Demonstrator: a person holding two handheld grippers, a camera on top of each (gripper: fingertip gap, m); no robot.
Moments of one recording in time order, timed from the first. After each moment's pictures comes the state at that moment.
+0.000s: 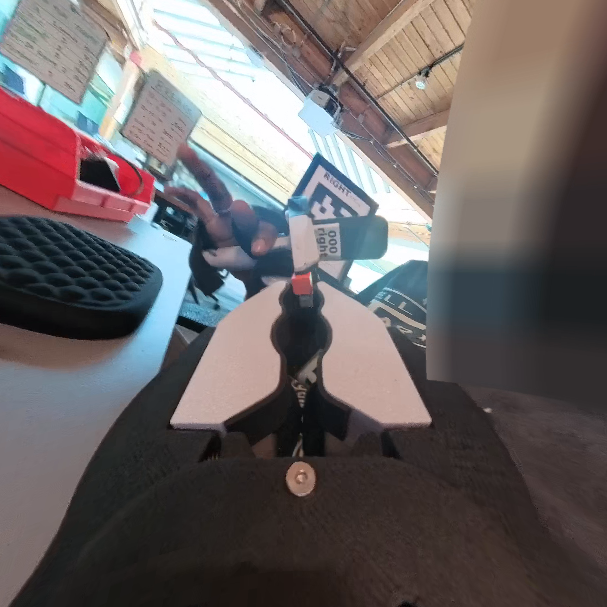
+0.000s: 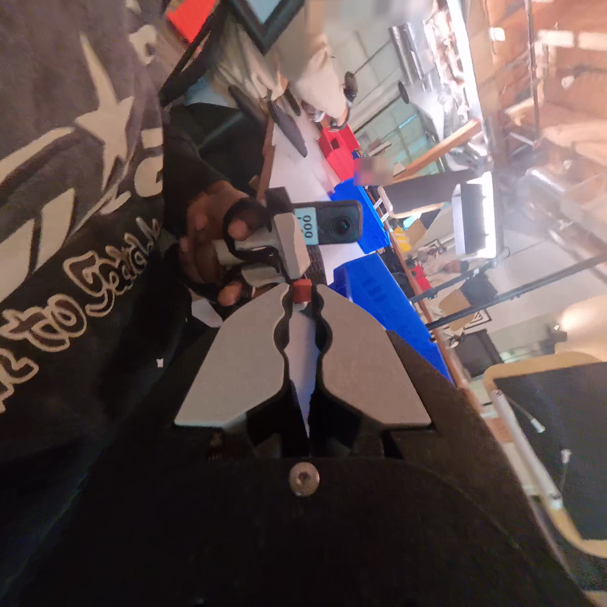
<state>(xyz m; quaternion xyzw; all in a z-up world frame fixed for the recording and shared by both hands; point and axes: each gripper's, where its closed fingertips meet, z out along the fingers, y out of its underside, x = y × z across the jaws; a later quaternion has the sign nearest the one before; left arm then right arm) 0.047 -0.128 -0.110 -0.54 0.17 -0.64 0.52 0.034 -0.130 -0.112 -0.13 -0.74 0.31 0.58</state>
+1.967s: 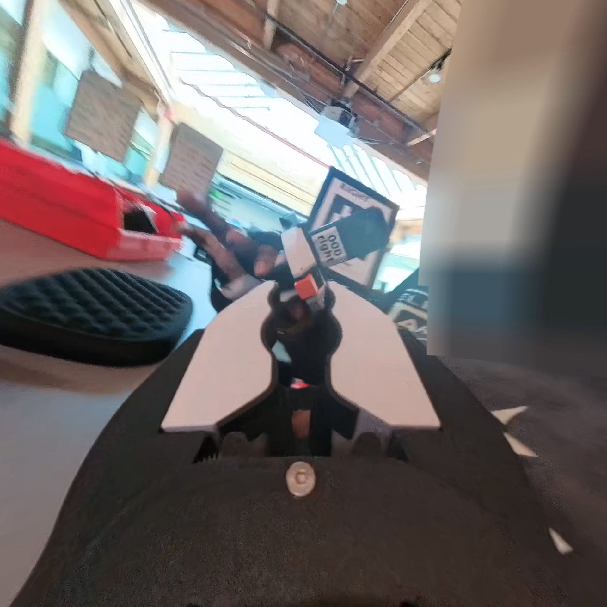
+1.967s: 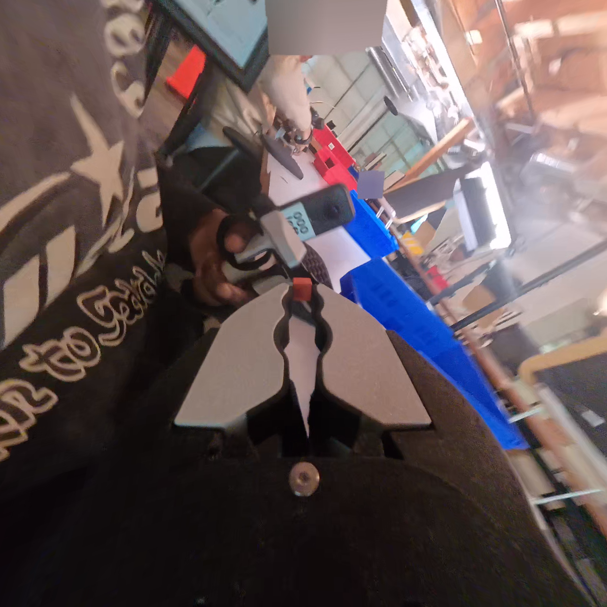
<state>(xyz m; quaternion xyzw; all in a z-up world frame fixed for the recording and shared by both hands) 0.040 -0.125 -0.103 -0.53 0.20 -0.57 0.60 0.034 -0.130 -0.105 -0.17 -0.71 0.38 0.57</state>
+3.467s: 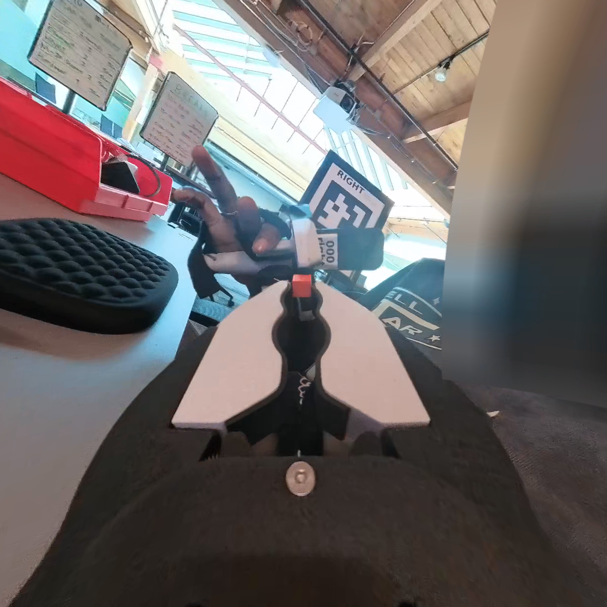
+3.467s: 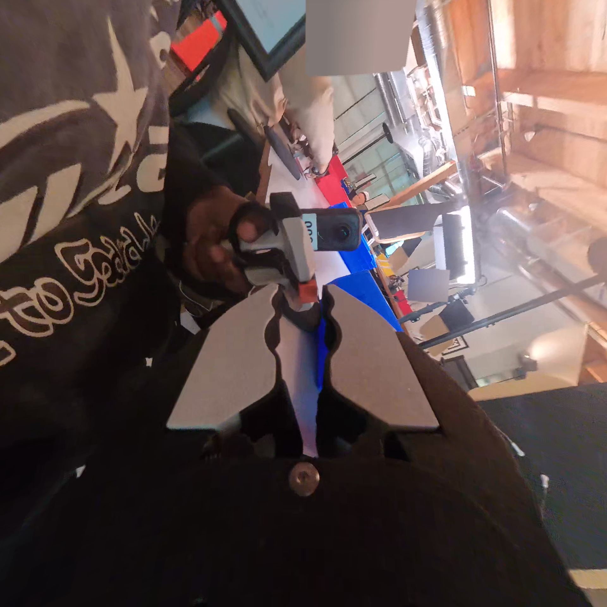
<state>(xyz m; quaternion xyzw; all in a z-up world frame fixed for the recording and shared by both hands) 0.044 -0.126 -0.115 -0.56 0.17 -0.62 0.52 0.034 -0.132 -0.116 -0.09 -0.72 0.31 0.61</state>
